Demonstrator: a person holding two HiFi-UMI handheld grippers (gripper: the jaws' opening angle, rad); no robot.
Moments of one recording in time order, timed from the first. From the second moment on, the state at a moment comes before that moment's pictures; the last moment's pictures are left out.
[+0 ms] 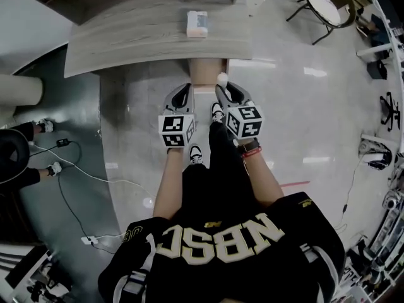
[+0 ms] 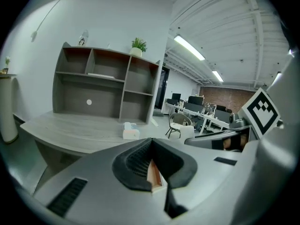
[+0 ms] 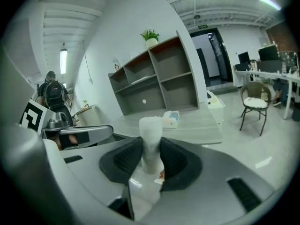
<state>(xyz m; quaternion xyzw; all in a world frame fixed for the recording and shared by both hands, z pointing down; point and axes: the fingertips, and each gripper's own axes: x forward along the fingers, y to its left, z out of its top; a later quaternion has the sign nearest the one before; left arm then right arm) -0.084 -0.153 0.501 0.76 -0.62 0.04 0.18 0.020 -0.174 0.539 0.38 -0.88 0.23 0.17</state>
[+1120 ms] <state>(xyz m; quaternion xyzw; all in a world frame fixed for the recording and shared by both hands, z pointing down) -0.107 -0.172 0.637 0.72 -0.62 0.09 0.30 -0.021 -0.202 0.745 0.25 -0.87 0.23 0.37</state>
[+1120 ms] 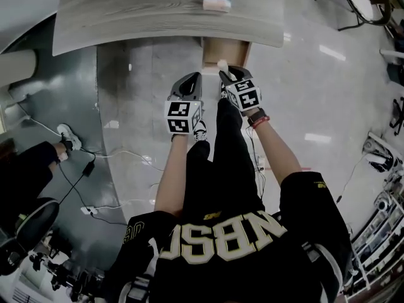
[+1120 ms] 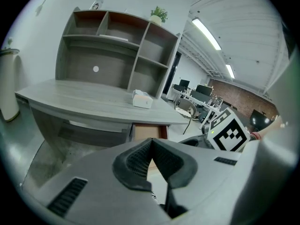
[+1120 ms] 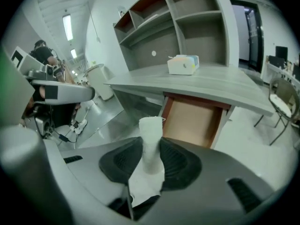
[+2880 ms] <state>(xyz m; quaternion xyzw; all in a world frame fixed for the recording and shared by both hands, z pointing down) -0.138 -0.165 0.719 0.69 -0.63 0.12 0.33 -0.044 -0.232 0.917 0.05 -0.81 0.10 0.57</state>
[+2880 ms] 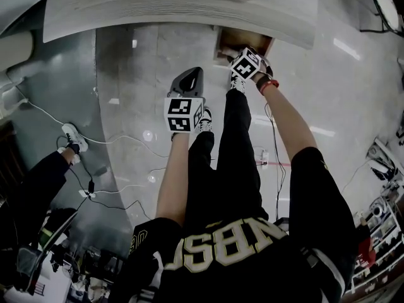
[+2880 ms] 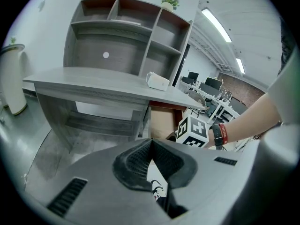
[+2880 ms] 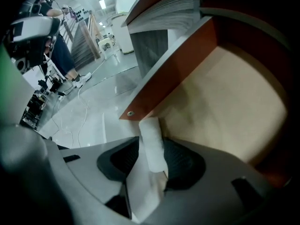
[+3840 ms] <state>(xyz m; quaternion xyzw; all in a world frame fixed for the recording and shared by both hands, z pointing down) -0.113 -0.153 0.613 0.73 -0.61 0.09 0.28 0.029 -0.211 0.725 0.29 -0.85 0.23 0.38</state>
